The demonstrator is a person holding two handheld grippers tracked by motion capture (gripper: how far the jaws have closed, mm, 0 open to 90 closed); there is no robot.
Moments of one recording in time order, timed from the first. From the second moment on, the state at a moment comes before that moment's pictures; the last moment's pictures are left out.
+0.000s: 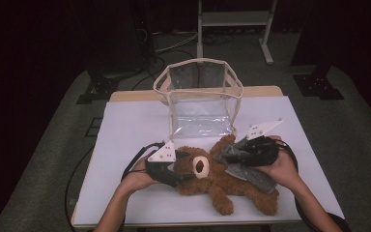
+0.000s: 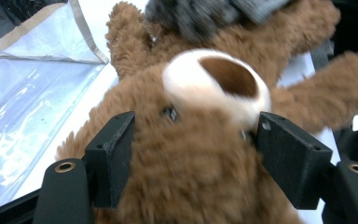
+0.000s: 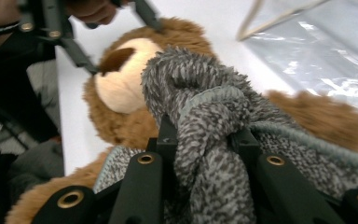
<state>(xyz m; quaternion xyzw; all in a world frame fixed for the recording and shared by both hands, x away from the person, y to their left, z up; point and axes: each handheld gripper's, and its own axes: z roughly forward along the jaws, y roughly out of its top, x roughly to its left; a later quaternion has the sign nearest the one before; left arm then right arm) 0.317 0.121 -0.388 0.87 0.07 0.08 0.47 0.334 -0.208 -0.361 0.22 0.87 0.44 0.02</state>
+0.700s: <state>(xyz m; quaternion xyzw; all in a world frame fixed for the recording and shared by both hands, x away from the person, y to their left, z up) 0.312 0.118 -0.395 0.89 0.04 0.08 0.44 0.341 -0.251 -0.369 0.29 0.85 0.44 0.06</state>
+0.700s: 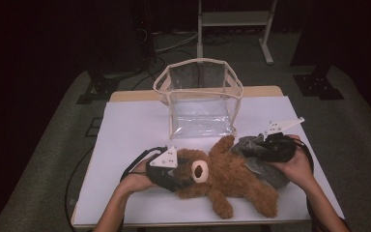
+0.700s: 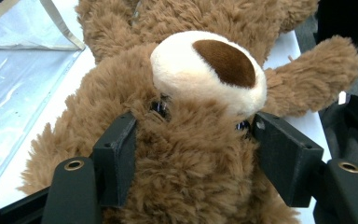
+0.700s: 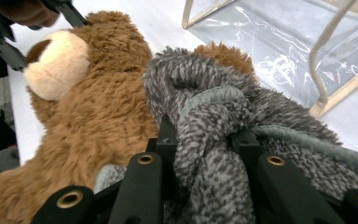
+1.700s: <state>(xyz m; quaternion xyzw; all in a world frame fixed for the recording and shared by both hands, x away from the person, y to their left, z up) 0.316 0.136 -0.389 0.89 0.05 0.07 0.44 0.328 -0.218 -0.366 0.24 0.85 0.46 0.04</state>
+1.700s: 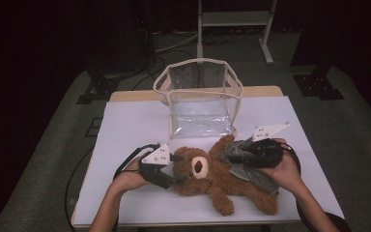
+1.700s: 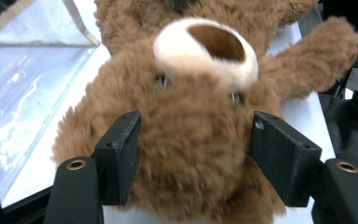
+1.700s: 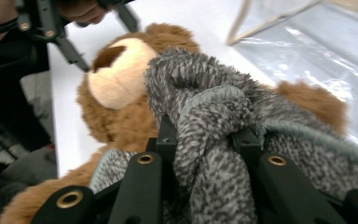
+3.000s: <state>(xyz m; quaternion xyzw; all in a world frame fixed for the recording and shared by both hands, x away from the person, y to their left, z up) 0.308 0.102 -0.407 0.89 0.05 0.05 0.45 0.322 -0.220 -0.369 0.23 0.87 0.44 0.06</state>
